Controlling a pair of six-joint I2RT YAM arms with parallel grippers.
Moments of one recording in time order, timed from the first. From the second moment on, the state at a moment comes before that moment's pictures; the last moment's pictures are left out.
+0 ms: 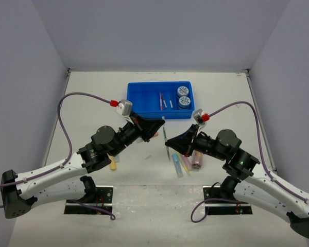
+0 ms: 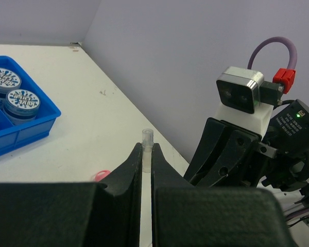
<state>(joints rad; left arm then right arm) -1.05 0.93 0.76 0.32 -0.19 -0.59 0.89 0.68 0.66 -0.02 -0.28 0.54</state>
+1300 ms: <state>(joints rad) -1.04 0.94 0.73 0.38 -0.15 -0.63 0.89 0.71 0.73 -0.08 -0.20 0.56</state>
